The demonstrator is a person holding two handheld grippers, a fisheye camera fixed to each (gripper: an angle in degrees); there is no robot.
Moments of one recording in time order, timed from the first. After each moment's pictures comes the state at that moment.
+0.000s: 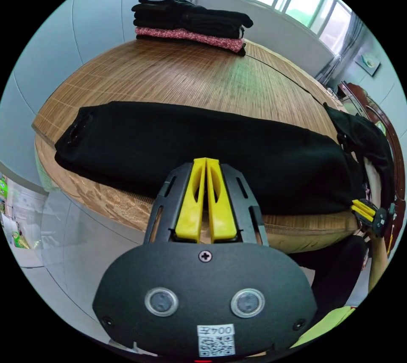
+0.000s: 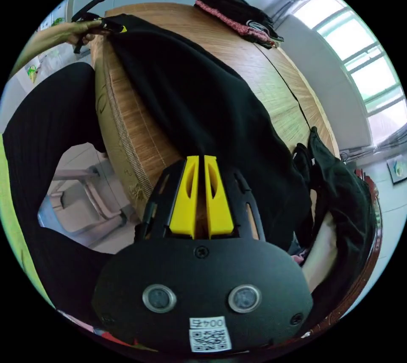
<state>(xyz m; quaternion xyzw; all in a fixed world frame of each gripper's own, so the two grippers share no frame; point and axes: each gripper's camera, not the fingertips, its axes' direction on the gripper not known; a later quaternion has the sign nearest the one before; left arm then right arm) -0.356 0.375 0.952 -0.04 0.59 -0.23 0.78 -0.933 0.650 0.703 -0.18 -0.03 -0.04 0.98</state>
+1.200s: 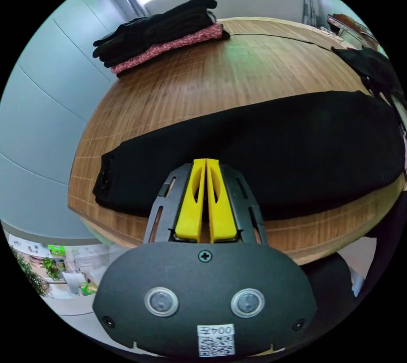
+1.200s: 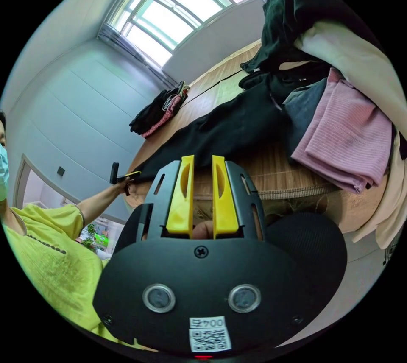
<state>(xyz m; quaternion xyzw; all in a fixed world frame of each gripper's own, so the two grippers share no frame) -0.295 0.297 0.977 0.00 0.44 -0.05 0.90 -0.804 0.872 0.607 0.09 -0.21 0.51 0.83</state>
